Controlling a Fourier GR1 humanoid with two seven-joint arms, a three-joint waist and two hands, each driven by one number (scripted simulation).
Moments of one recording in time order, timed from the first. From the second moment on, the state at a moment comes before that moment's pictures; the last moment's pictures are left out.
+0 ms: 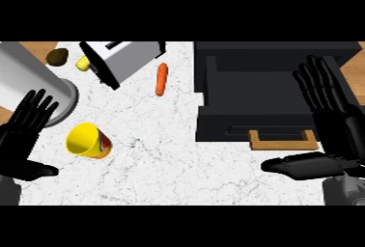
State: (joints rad) left arm -0.12 0.35 0.30 -1.30 0.38 -0.51 -0.17; right arm -0.18 -0.15 -0.05 -1.89 -0.07 0.14 0.06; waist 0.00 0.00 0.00
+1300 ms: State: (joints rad) left arm -0.42 0.40 0.28 -0.29 -0.01 -0.39 -0.83; right arm -0.28 -0.19 -0.11 -1.85 -0.12 0.18 0.10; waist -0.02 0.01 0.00
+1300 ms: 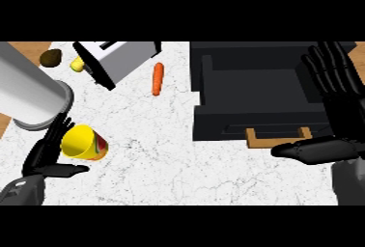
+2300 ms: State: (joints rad) left arm -0.49 0.35 0.26 -0.19 -0.05 -0.37 -0.93; right arm -0.29 -0.19 -0.11 -1.86 -0.13 0.18 0.12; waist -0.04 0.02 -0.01
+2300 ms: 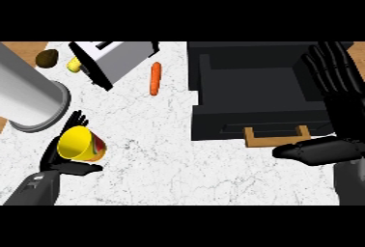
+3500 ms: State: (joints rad) left arm -0.53 0.14 0.38 -0.33 0.05 -0.12 -1.10; right arm -0.29 -0.22 -0.15 -1.87 -0.15 0.19 0.15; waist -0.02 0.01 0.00
